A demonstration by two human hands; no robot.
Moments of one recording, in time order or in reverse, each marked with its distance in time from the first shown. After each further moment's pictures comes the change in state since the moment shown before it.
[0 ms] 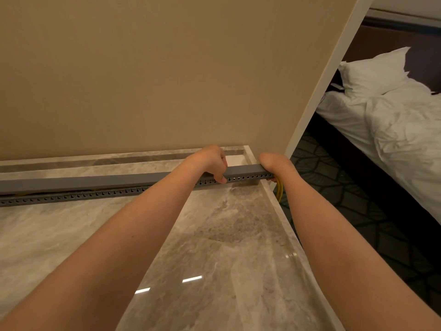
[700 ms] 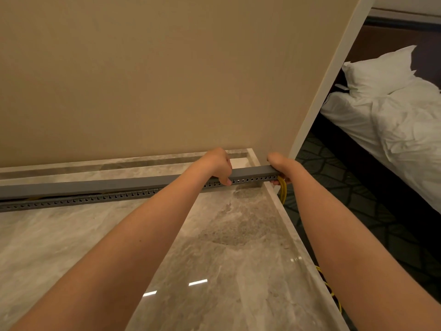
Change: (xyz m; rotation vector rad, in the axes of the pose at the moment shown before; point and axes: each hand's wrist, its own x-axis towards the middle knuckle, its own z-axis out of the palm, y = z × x) left_hand -0.008 0.010 0.000 -0.012 0.053 -0.023; right_hand -0.005 -0.004 -0.013 0.189 -0.187 0.103
